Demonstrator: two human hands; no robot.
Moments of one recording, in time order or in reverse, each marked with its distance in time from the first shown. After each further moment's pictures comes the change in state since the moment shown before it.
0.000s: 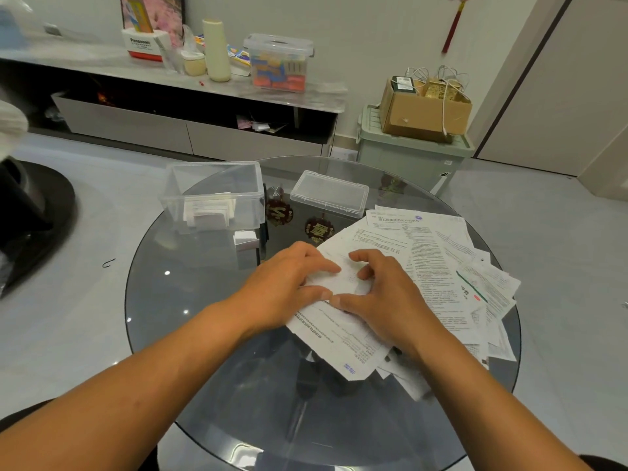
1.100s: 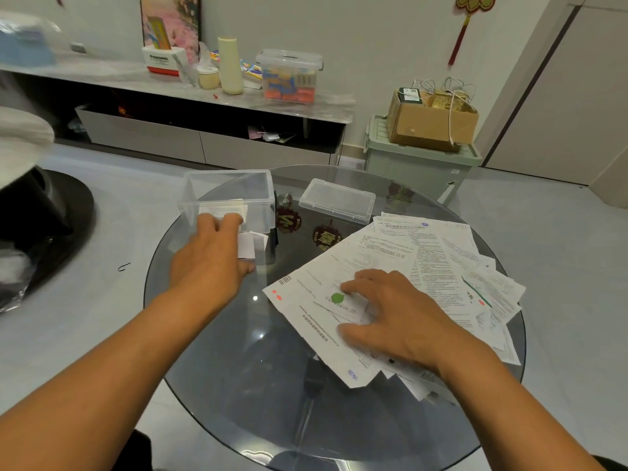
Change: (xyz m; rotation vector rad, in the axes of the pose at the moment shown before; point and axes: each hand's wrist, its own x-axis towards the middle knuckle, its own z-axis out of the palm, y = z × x) left_hand -0.036 -0.033 -0.058 0.376 0.363 -0.476; right_hand -0.017 -0.004 -0.018 -0.437 -0.230 -0.236
